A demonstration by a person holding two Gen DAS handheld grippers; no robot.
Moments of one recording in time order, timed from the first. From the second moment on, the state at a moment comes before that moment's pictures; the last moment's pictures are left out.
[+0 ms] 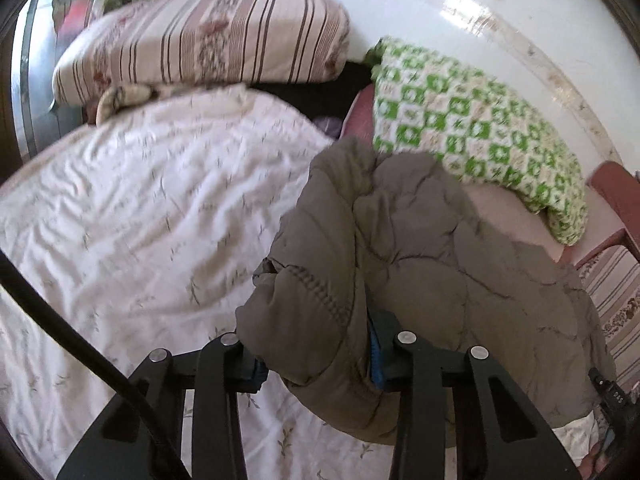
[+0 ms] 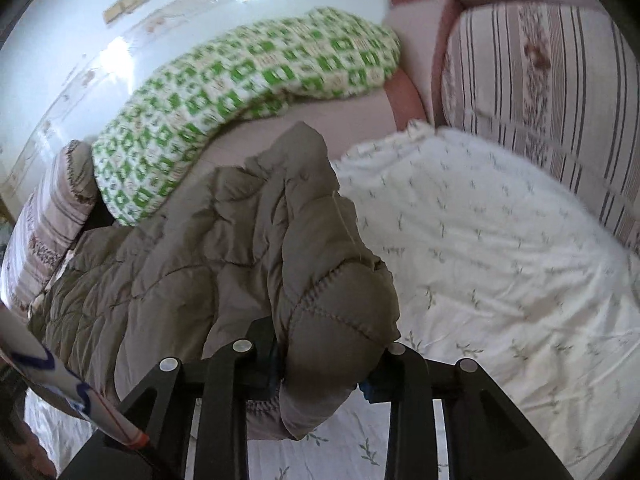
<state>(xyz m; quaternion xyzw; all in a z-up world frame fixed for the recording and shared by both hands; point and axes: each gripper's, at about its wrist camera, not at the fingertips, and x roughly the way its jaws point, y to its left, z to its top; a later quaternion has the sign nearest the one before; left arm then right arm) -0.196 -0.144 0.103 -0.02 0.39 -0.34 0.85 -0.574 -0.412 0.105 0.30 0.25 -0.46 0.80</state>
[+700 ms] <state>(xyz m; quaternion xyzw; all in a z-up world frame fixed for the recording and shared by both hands) -0.281 -0.019 0.096 -0.04 0.41 -0.32 0.85 -0.667 -0.312 0.107 0.37 0.25 -0.42 0.79</state>
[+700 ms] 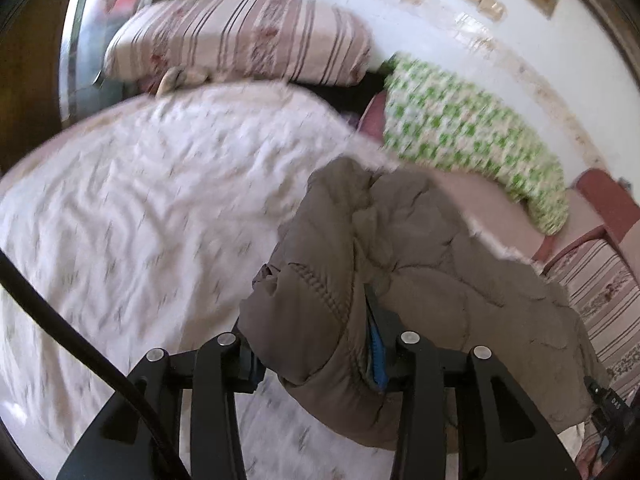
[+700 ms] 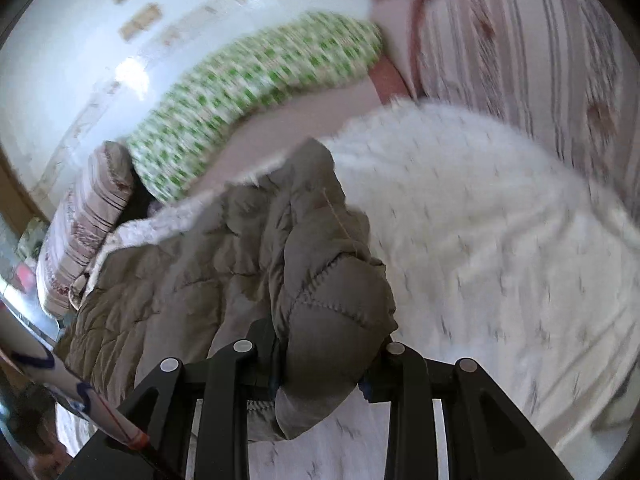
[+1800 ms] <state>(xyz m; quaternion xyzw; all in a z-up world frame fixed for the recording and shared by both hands) -0.338 -0.134 0.087 0.14 0.35 -0.36 0.85 -0.557 -0.299 0.100 0.26 0.33 -0.34 0.84</state>
